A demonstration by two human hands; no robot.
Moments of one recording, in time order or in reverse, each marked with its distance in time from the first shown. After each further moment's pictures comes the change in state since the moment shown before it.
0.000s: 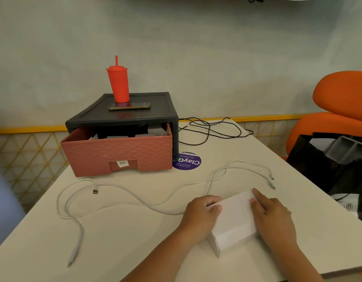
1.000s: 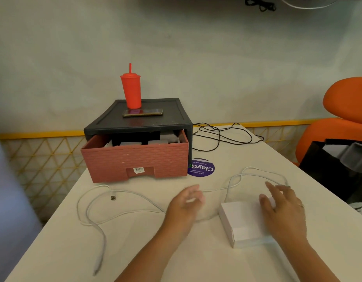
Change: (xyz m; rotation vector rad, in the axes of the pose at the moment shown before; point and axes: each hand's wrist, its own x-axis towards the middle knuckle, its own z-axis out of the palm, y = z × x) left_hand -0.013 -0.011 -0.076 -0.466 0.180 0.027; right_hand 0.007 -0.044 0.004 -0.102 0.172 -0.090
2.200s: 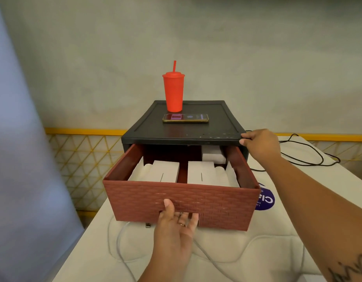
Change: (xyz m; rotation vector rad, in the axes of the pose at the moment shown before) left_hand 0.069 0.003 -0.095 -1.111 0.577 -0.165; right_hand 0.187 -0.215 0.096 0.264 -0.181 -0.208
